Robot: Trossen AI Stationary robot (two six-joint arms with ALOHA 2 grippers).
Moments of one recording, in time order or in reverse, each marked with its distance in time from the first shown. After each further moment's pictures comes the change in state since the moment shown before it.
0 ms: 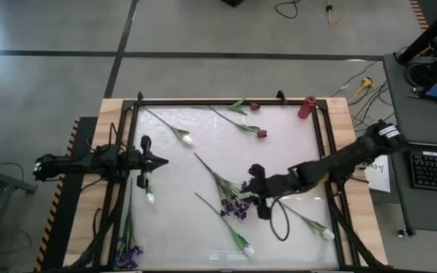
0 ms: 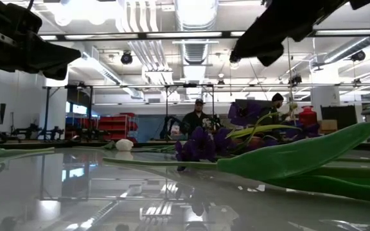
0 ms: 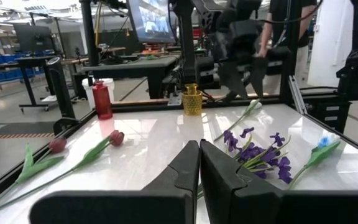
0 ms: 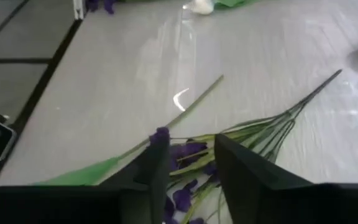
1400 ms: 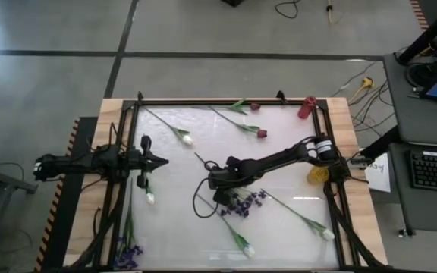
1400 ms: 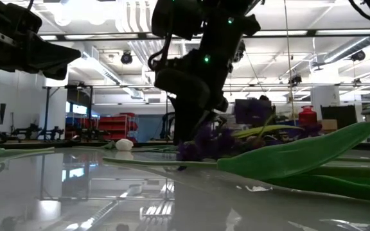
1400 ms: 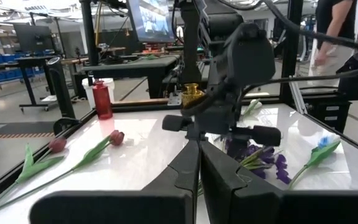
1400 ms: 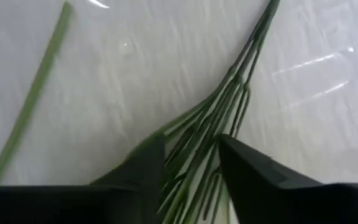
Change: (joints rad) left arm 0.000 0.000 0.000 0.000 0.000 0.000; right arm -0.211 0.635 0.698 -0.644 0.033 0.201
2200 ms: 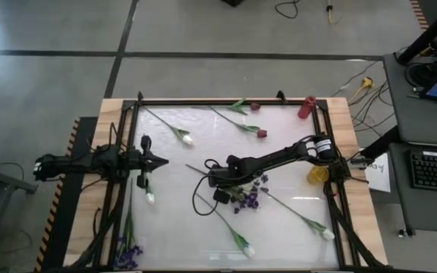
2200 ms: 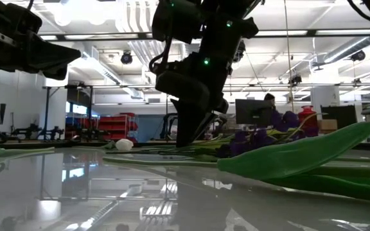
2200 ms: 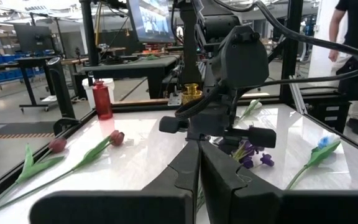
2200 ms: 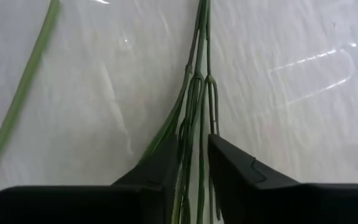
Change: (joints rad) left arm 0.000 0.000 0.000 0.000 0.000 0.000; right arm -0.007 0.001 -0.002 -0.007 -0.024 -0.007
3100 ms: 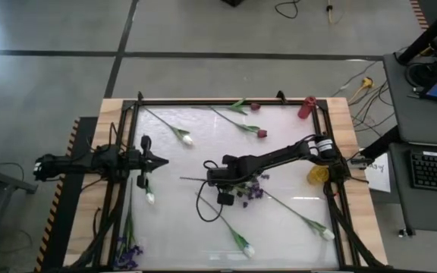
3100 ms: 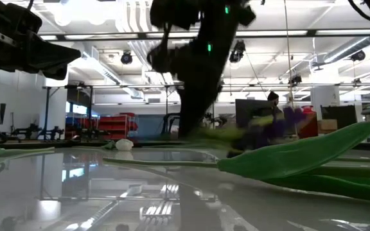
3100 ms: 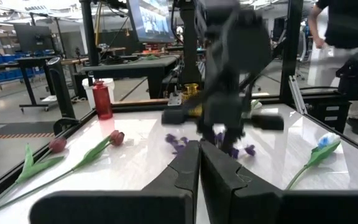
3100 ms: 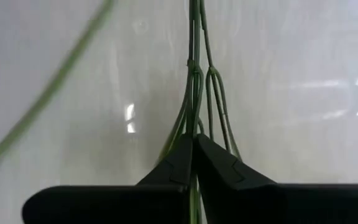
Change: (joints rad) left arm 0.000 0.000 0.000 0.000 0.000 0.000; right arm 0.000 -0.025 0.089 -0.115 -0.058 -0.252
